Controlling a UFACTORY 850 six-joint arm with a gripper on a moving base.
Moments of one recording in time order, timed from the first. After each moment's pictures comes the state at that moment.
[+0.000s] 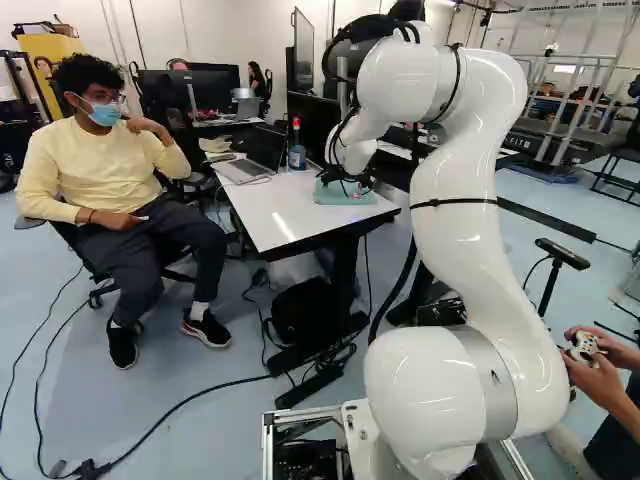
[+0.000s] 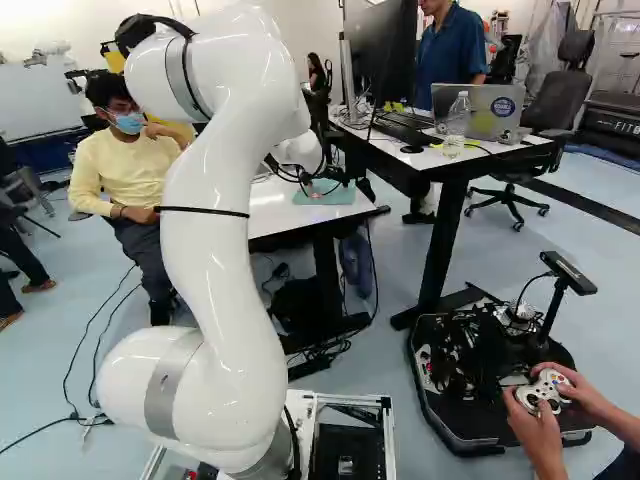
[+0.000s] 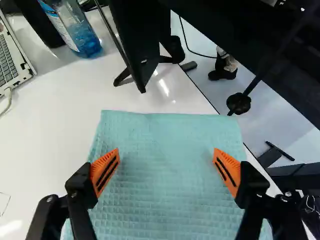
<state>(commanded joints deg) -3.9 -37.3 -78.3 2.0 4.2 0.0</state>
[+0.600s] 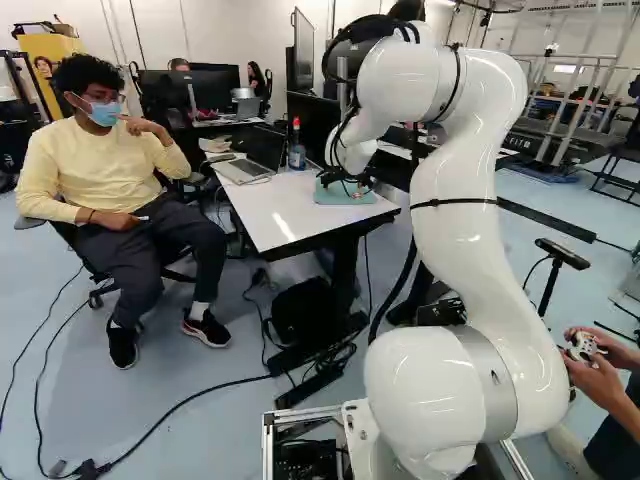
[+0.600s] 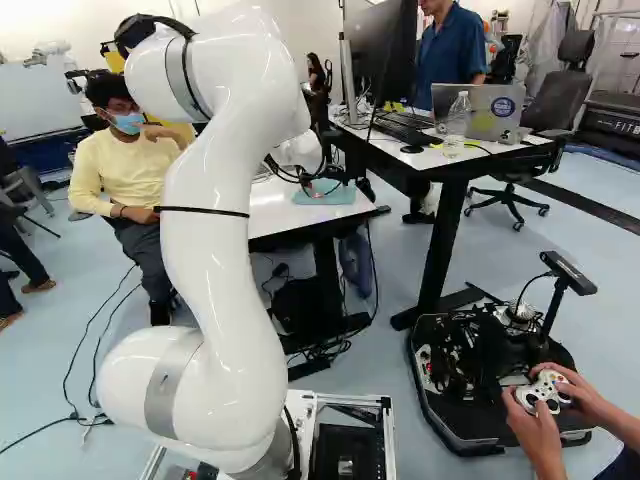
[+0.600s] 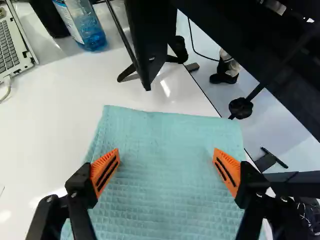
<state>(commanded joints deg) -3.9 -37.3 -78.3 -1.8 4.2 0.0</state>
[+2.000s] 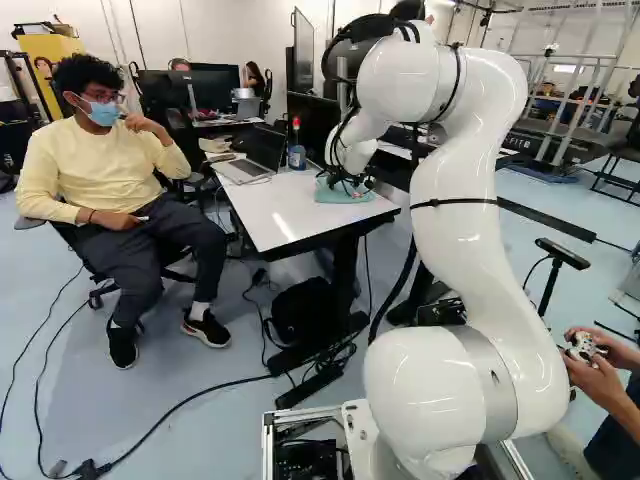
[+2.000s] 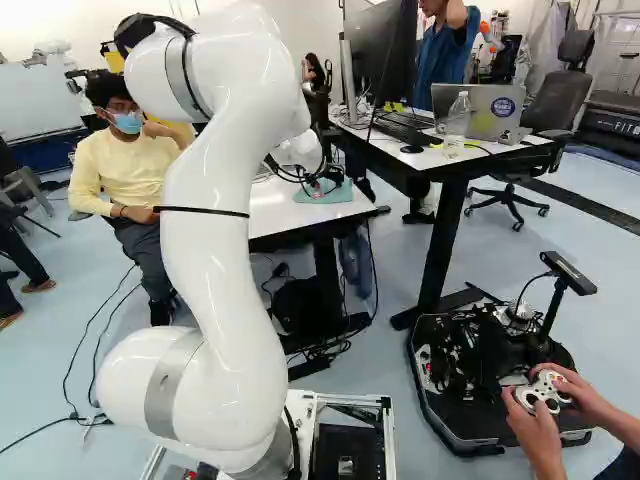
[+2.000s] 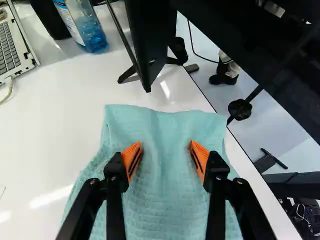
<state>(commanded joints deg) -3.9 -37.3 -78.3 -1.8 4.3 0.0</state>
